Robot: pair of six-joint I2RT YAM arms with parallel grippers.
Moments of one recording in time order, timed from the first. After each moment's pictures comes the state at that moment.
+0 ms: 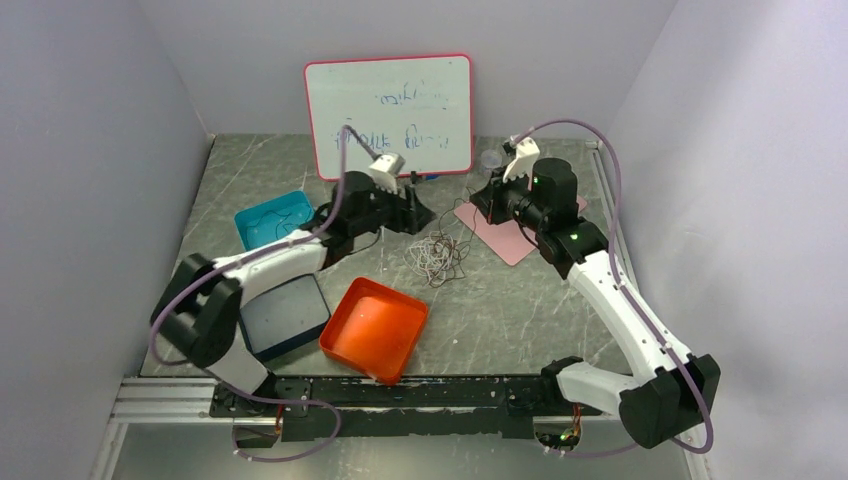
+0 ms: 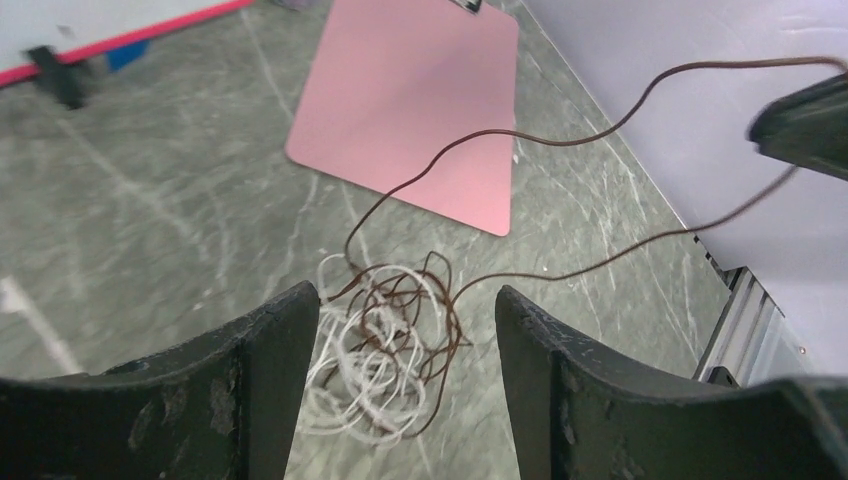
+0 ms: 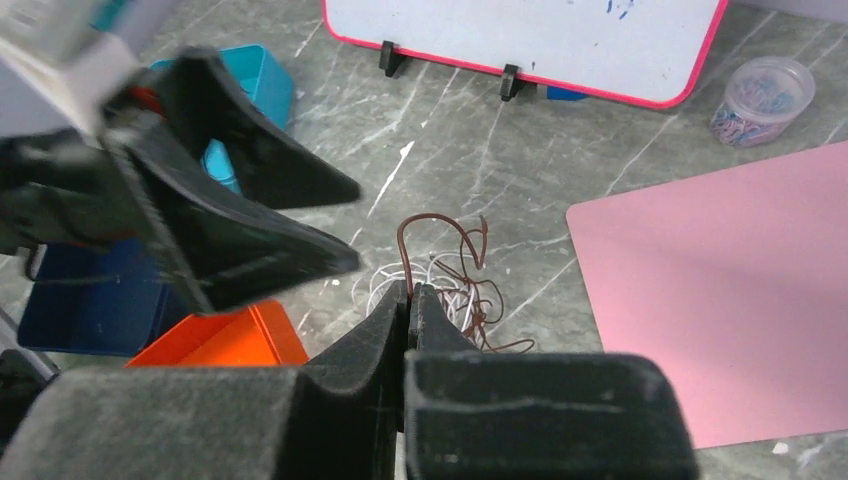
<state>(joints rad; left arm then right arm) -0.62 1.52 0.98 0.28 0.25 -0.42 0.37 1.14 1.07 -0.27 -0.25 0.15</state>
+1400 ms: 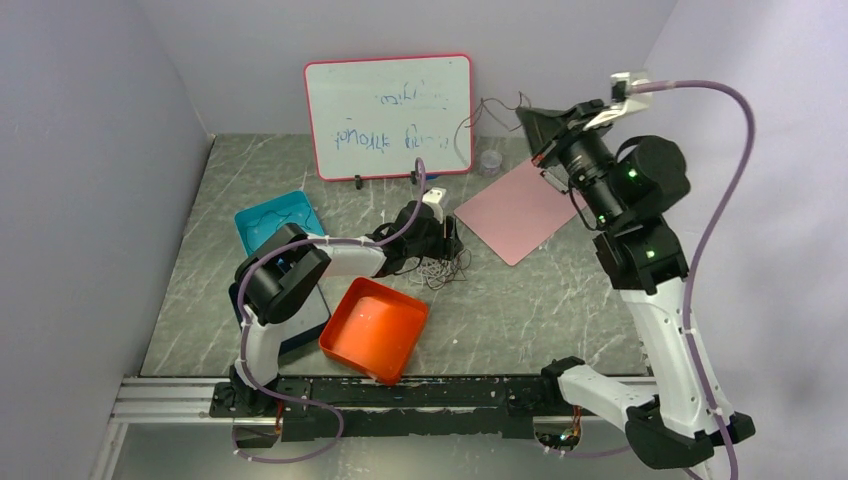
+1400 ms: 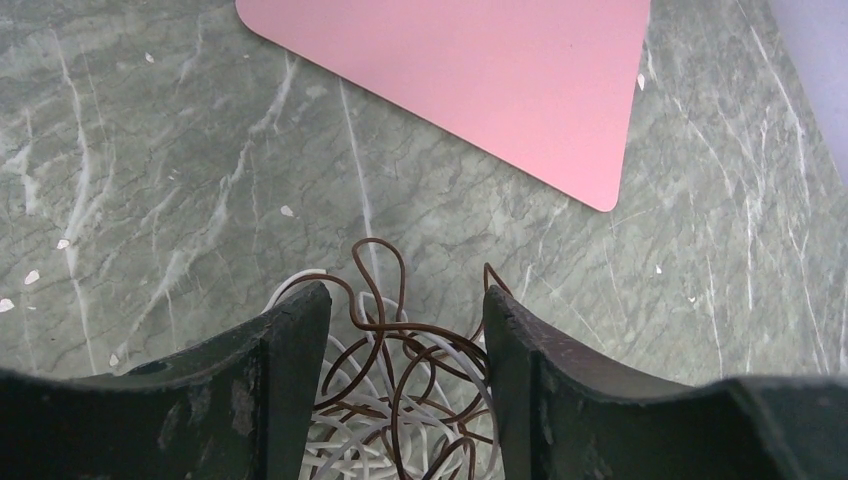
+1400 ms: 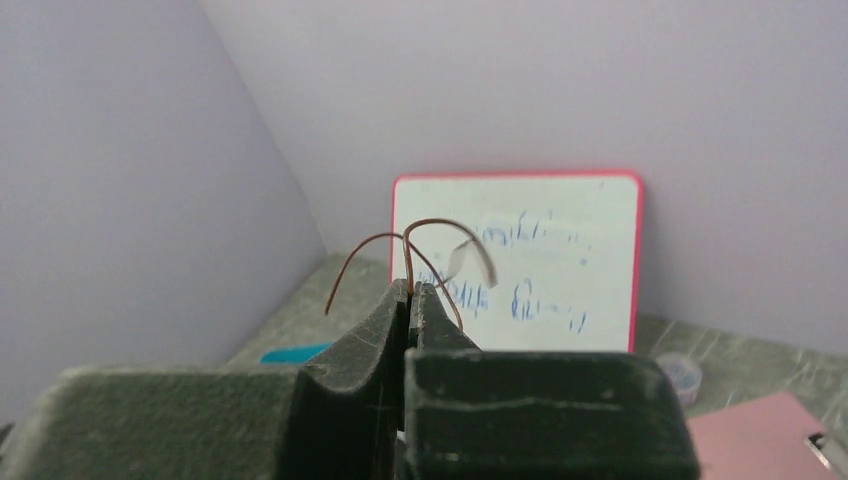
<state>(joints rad) -0.83 2.01 1.15 0.37 0.02 -0.50 0.37 1.04 1.49 -0.24 -0.12 0.28</state>
